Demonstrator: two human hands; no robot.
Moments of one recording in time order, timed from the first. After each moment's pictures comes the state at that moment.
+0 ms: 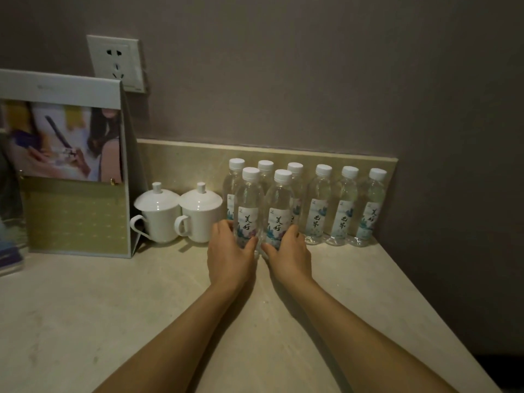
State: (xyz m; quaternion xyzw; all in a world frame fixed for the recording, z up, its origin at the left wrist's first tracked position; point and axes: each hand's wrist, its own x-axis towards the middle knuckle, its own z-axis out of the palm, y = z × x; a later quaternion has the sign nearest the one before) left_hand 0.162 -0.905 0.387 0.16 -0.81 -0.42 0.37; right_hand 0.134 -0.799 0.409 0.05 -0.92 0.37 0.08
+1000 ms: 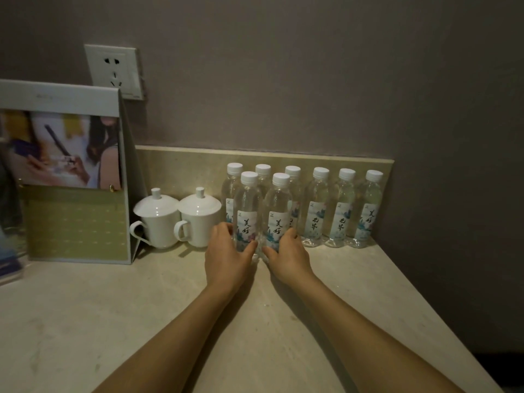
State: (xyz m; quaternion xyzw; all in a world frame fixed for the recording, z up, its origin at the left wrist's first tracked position) left_hand 0.161 -0.914 0.387 0.13 -0.83 -0.40 0.36; right_hand 0.131 -0.797 0.418 0.08 -0.93 0.37 0.02
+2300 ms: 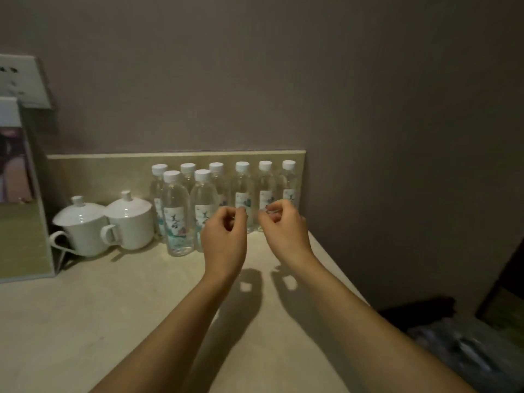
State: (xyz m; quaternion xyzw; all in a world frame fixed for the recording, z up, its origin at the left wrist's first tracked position) left_hand 0.205 -0.778 0.453 0.03 -0.73 -0.60 0.34; right_hand 0.187 -0.672 0.471 0.07 -0.83 0.53 0.18
